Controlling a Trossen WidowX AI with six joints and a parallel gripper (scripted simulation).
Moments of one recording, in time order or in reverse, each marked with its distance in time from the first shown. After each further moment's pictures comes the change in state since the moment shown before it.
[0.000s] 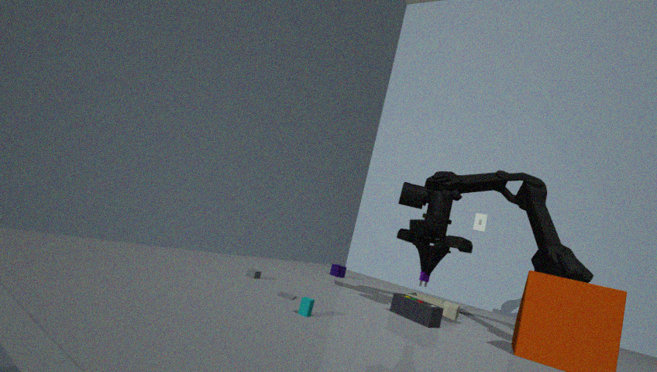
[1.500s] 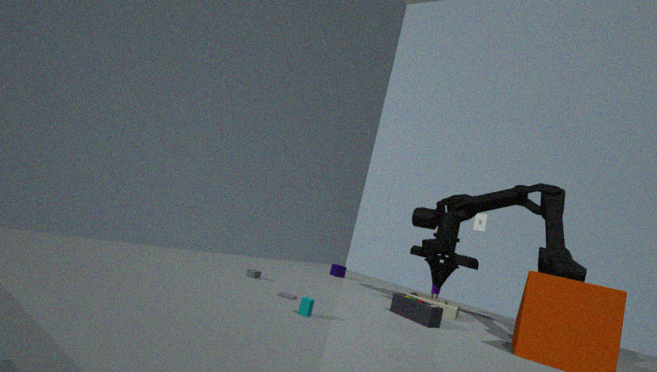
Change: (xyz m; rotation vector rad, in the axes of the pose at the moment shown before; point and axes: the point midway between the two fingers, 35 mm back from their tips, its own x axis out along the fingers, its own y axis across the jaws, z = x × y) arm 0.026 -0.039 -0.120 0.010 0.041 -0.022
